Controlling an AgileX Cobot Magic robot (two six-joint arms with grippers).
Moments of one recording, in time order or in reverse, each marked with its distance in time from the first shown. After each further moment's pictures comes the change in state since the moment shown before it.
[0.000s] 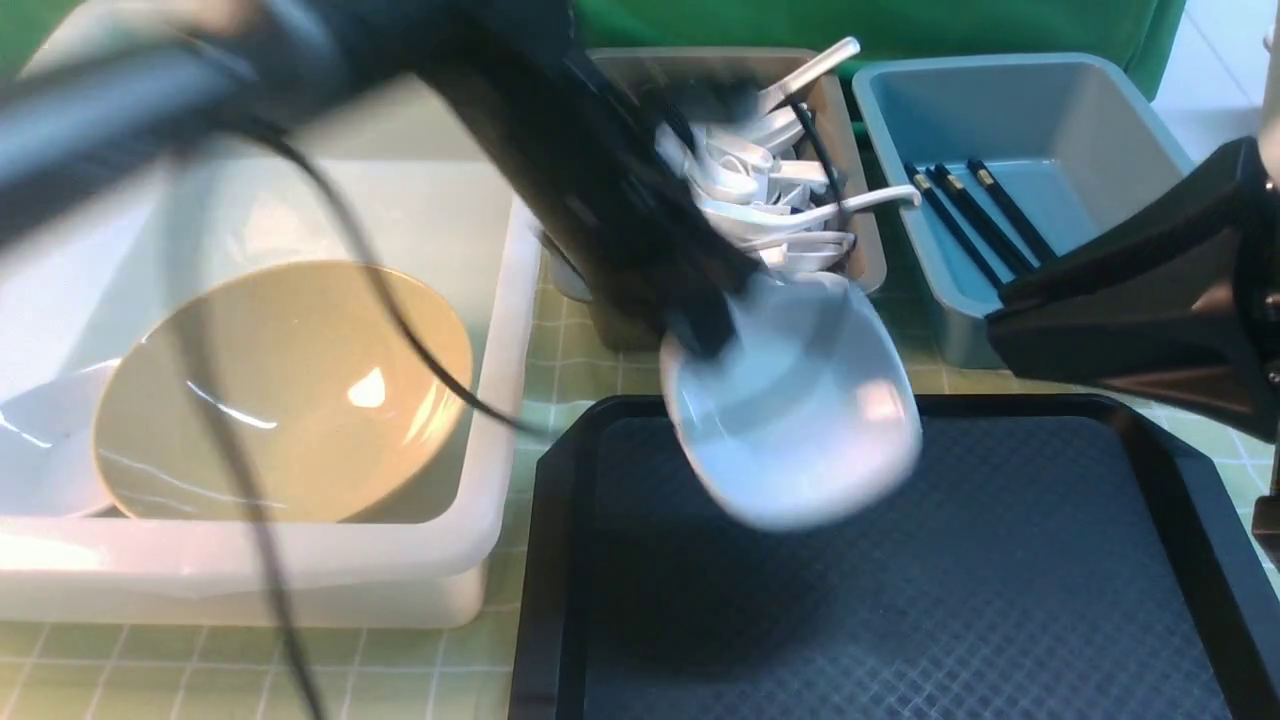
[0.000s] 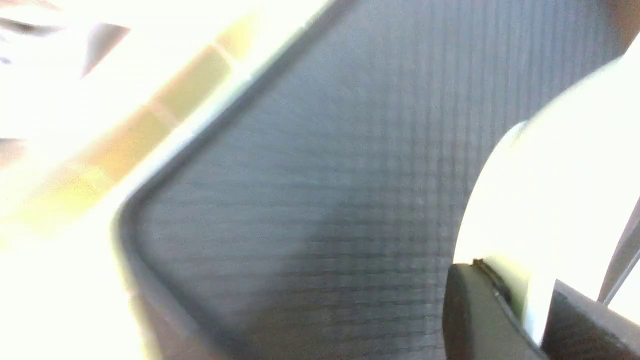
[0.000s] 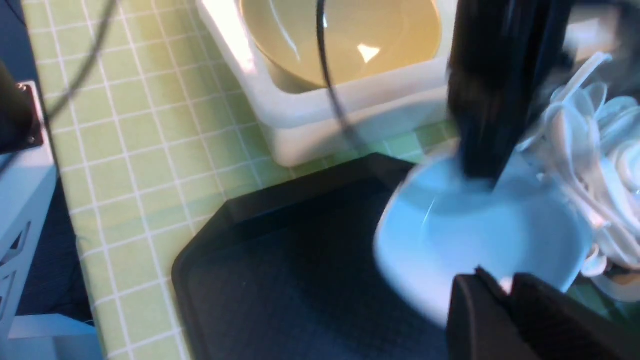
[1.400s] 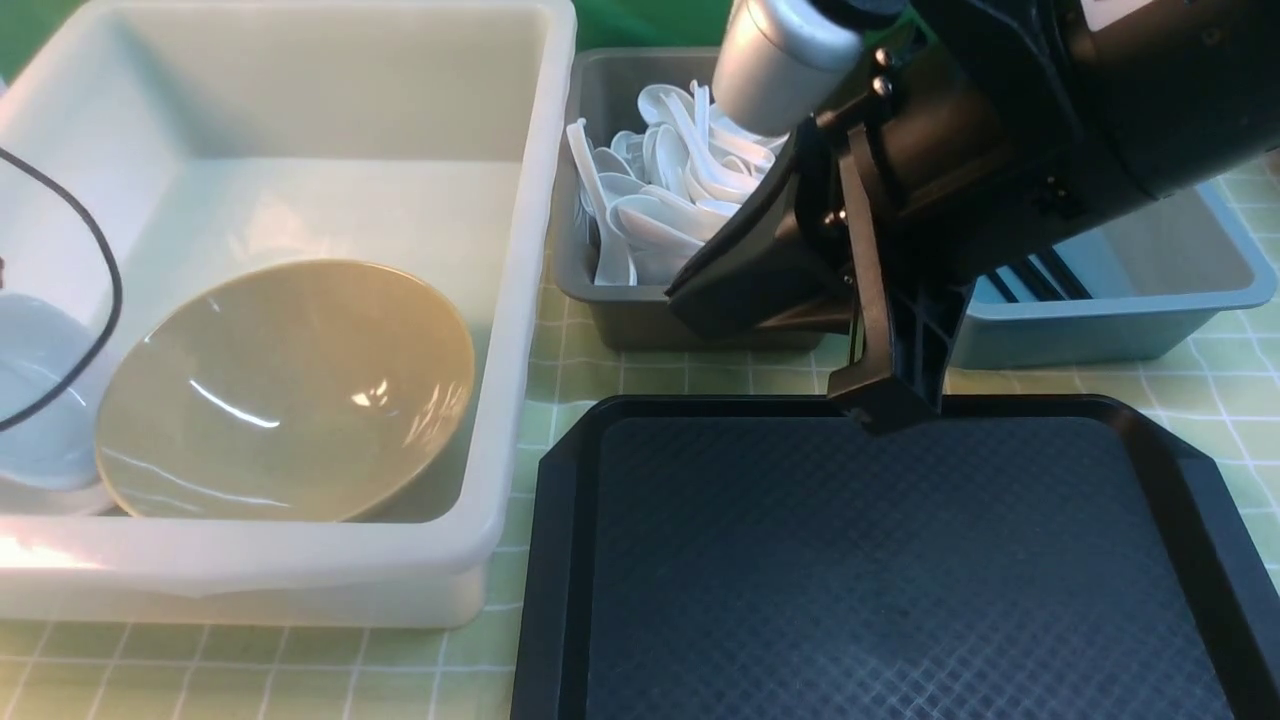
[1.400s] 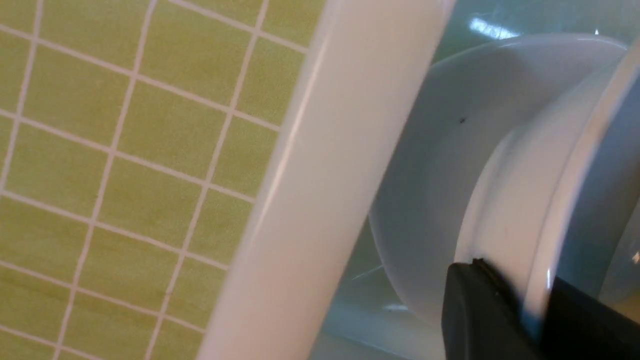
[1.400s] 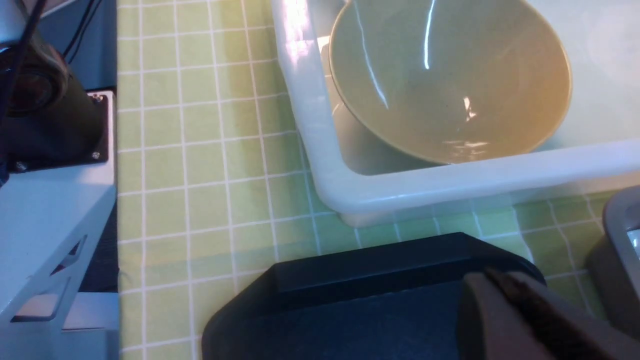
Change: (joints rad) right arm 0.000 0.389 -0.238 0.233 0.032 -0.250; left arm 0.824 -0.055 0.238 0.477 -0.045 -0.261
